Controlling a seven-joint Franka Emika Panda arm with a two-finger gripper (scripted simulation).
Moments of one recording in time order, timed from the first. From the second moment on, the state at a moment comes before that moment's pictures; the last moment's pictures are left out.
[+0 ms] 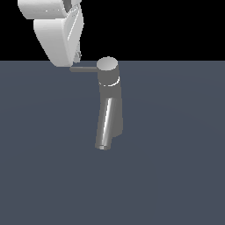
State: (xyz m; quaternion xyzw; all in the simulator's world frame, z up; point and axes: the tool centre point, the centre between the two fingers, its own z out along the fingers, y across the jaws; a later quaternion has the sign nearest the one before) arm -0.051 0.098 0.299 -0.67 0.68 -0.21 0.19
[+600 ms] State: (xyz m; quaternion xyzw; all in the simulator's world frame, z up) arm -0.035 0.093 0.293 -0.64 0.71 -0.22 0.19
